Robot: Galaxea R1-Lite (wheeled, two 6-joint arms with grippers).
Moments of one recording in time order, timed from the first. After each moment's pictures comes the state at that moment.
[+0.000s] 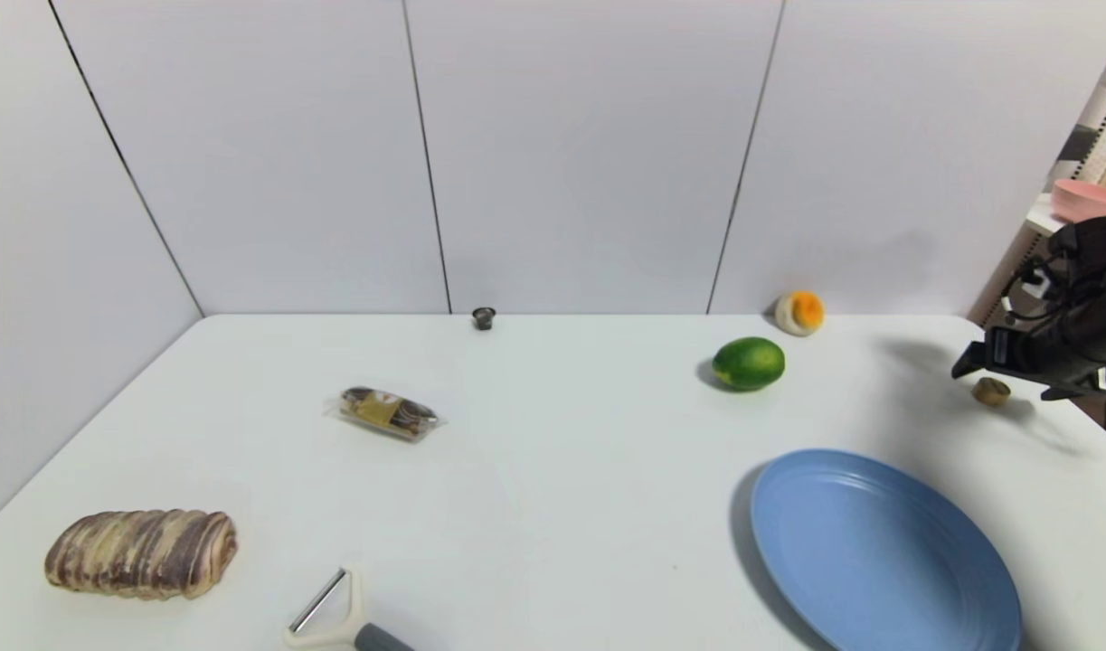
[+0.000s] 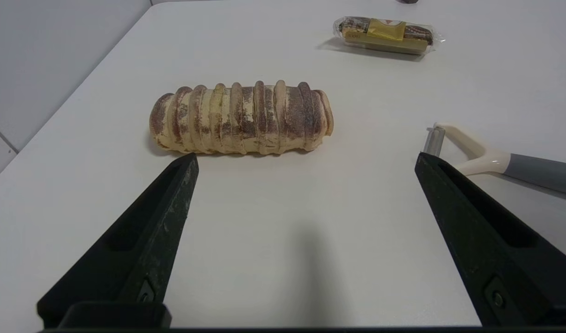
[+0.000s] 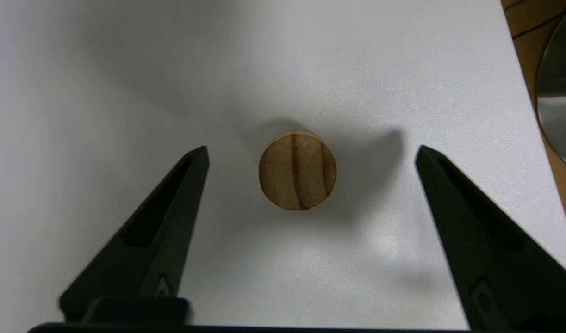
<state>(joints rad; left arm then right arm) 0.00 0.00 0.00 0.00 0.00 0.00 -0.38 2.15 -1.66 0.46 -0.02 0.05</state>
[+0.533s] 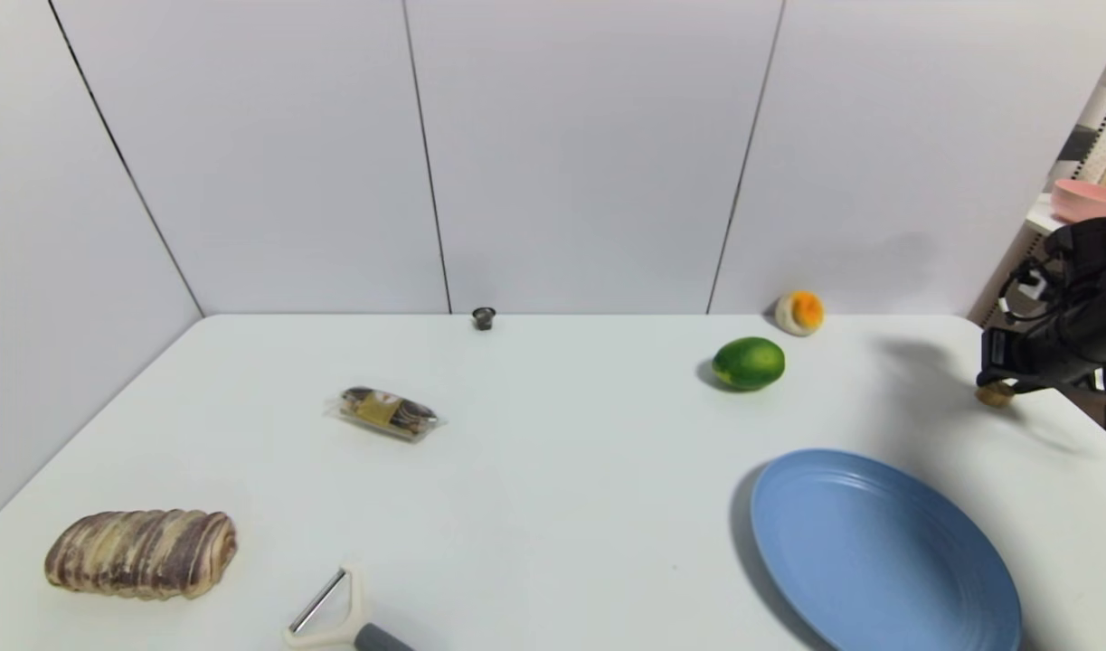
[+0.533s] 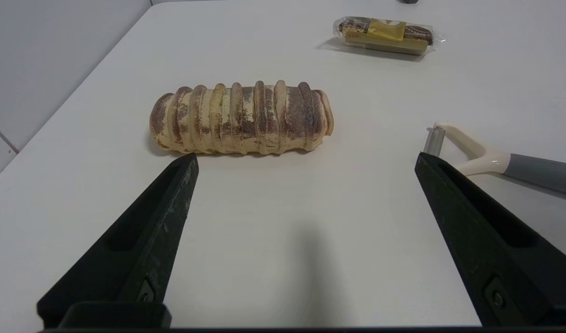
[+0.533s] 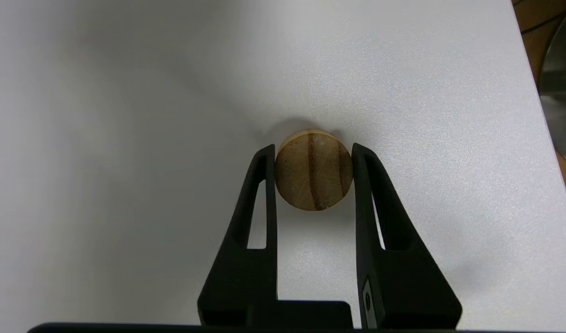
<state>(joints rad) 0.00 0.00 0.00 0.00 0.00 0.00 -0.38 2.15 -1.66 0.47 -0.02 0.05</state>
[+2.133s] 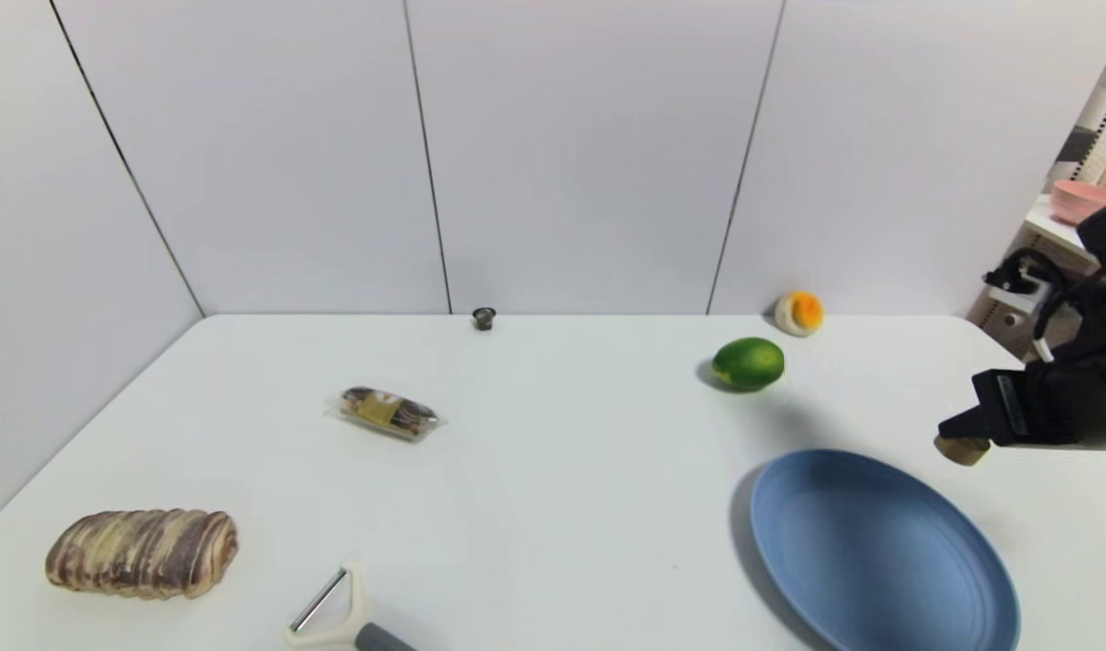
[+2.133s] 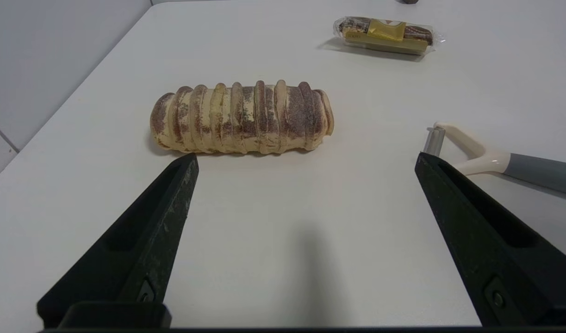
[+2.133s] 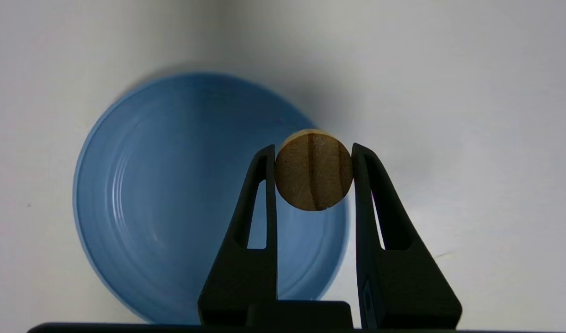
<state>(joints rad) 0.00 0.00 0.00 0.00 0.00 0.00 0.03 1.48 -1.08 0.53 0.04 0.05</state>
